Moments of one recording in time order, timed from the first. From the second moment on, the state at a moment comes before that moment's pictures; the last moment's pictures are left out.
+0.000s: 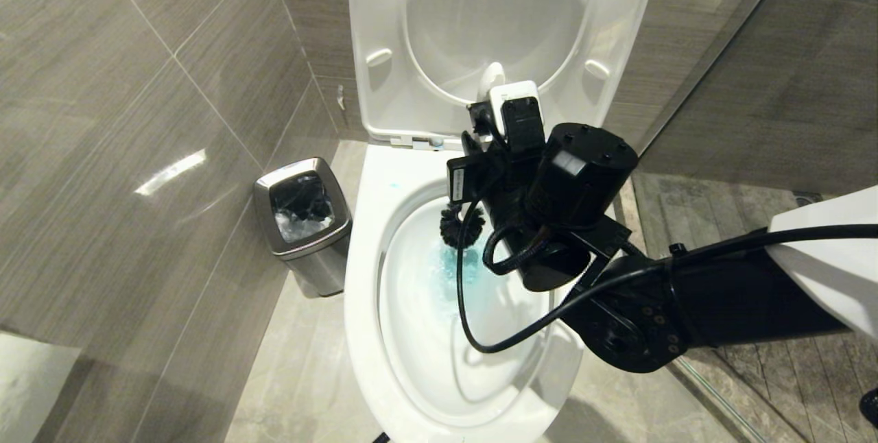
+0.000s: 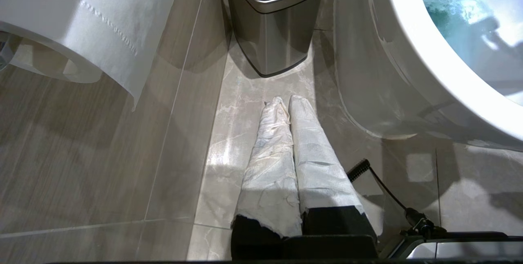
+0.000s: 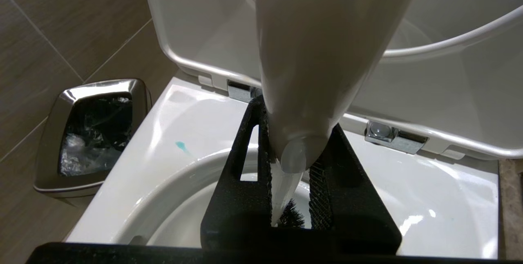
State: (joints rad) left arm 0.00 0.00 -0.02 0.02 0.00 0.00; right arm 0.80 2.06 -1.27 -1.08 -0.53 -0.22
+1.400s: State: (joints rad) left arm 0.00 0.00 -0.02 0.02 0.00 0.00; right arm 0.88 2.20 -1.18 -1.15 -0.54 -0.19
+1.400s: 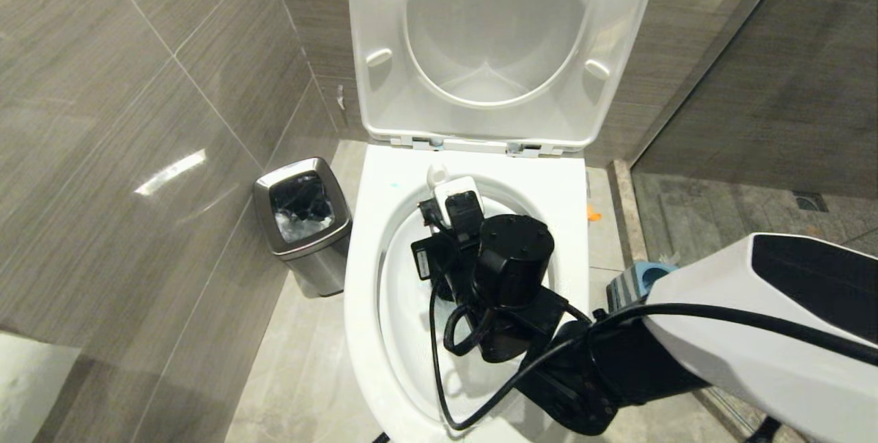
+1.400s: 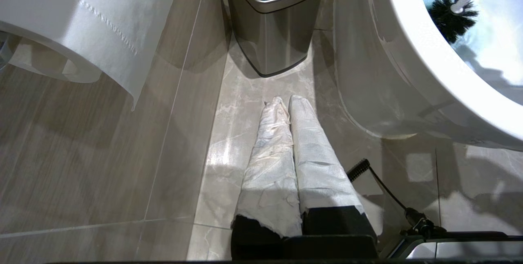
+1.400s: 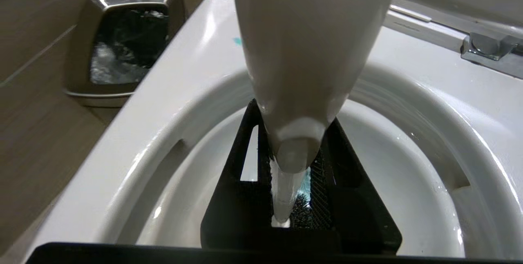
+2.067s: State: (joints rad) left arm 0.00 0.00 -0.02 0.02 0.00 0.00; right arm 0.87 1.98 -1.12 -1.08 -0.60 -0.16
